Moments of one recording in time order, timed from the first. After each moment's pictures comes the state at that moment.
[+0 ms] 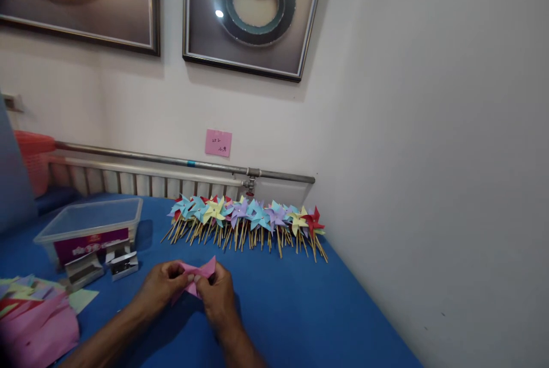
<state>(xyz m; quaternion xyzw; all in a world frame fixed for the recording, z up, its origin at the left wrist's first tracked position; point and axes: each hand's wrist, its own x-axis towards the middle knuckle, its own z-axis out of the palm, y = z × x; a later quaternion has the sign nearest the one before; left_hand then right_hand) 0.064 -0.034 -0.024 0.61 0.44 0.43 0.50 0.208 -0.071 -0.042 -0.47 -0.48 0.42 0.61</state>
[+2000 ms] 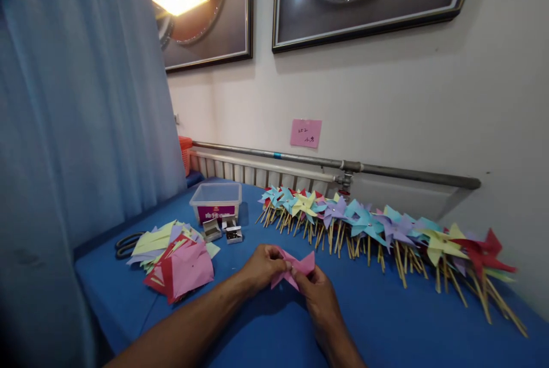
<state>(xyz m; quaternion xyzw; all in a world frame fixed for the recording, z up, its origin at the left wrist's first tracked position) 0.066 -0.028 -0.025 0.52 0.39 0.46 0.61 0.213 -0.056 -0.059 -0.45 -0.42 0.52 0.59</state>
